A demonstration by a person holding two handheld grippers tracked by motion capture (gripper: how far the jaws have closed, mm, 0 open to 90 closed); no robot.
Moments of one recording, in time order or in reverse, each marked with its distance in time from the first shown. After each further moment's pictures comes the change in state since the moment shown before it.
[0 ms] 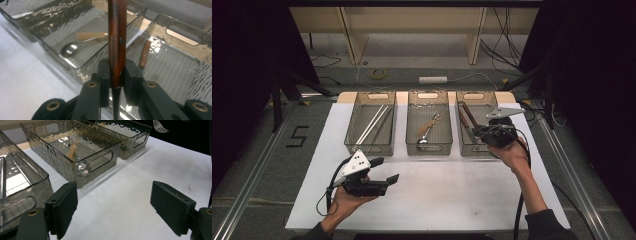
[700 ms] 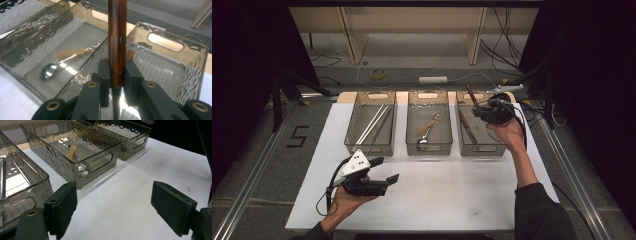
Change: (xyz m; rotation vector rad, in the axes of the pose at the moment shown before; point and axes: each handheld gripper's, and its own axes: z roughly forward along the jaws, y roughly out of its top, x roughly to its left) left arm 0.001 0.000 -0.001 -0.006 -0.005 -0.007; right arm -0.041 0.040 0.025 0.025 -0.045 0.111
